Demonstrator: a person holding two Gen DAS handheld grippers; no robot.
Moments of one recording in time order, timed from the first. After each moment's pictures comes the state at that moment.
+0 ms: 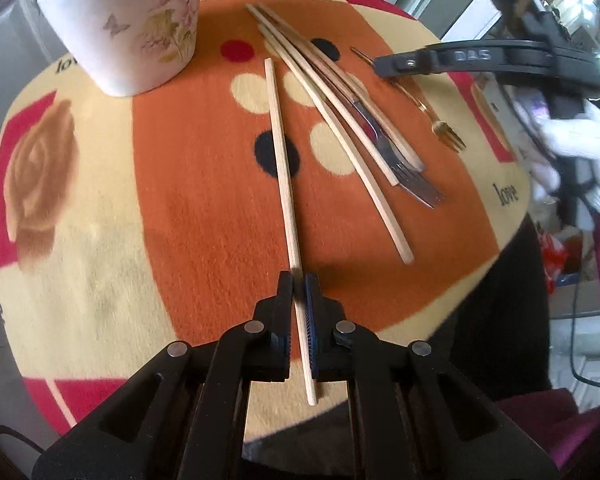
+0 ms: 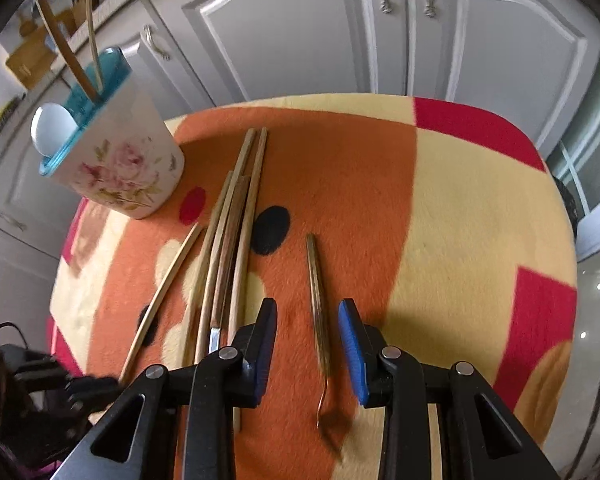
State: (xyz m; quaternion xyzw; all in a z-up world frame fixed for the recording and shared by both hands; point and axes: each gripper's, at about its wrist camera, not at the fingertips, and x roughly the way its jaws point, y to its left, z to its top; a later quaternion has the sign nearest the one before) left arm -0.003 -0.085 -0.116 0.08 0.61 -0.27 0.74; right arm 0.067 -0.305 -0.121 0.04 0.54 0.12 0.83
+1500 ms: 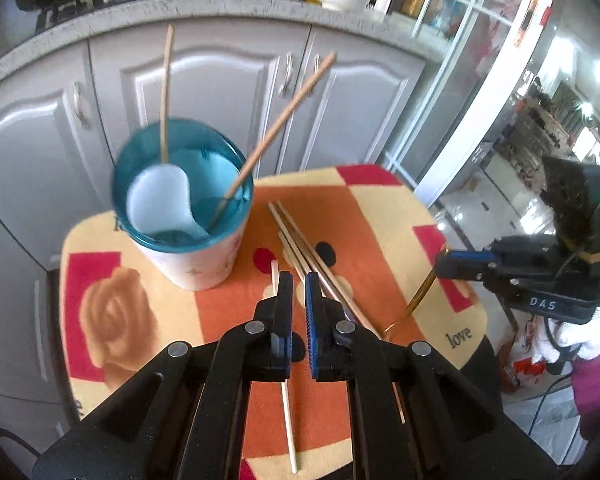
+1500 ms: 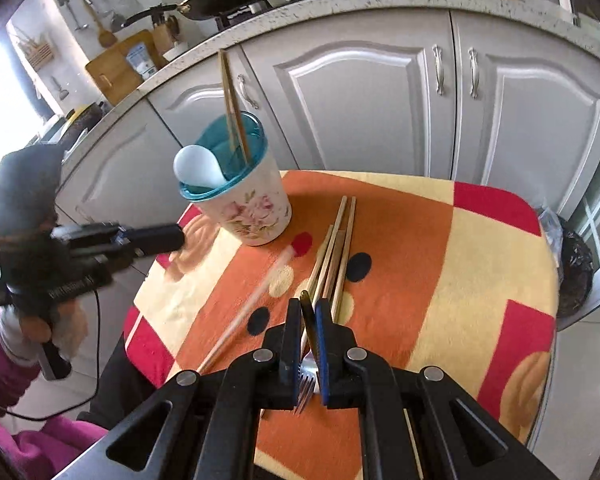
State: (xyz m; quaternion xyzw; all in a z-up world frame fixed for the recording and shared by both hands) left arm 0.037 -0.063 0.018 0.02 0.44 -0.27 0.85; right arm -0.009 -0.299 -0.023 0.05 0.45 0.21 0.87
